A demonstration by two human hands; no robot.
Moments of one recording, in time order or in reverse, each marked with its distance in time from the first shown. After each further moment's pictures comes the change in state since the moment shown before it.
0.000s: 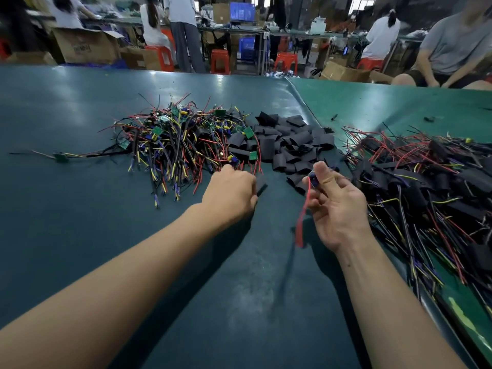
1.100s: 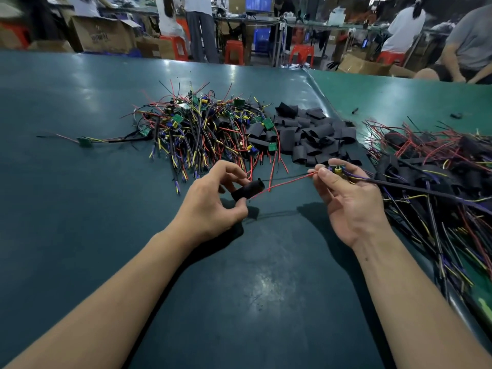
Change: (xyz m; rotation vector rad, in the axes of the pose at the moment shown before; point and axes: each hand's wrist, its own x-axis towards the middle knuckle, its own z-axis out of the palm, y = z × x) left_hand -0.077 -0.039 -0.003 -0.746 0.310 -0.029; right_hand 0.006 0.014 0.000 0.074 -0.072 -0.014
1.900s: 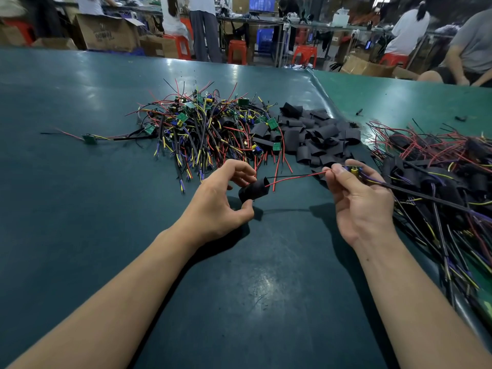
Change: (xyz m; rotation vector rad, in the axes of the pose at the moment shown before) left_hand 0.003 -0.005 0.002 0.003 -0.016 0.114; right_hand 0.001 0.003 0.005 0.059 0.143 -0.104
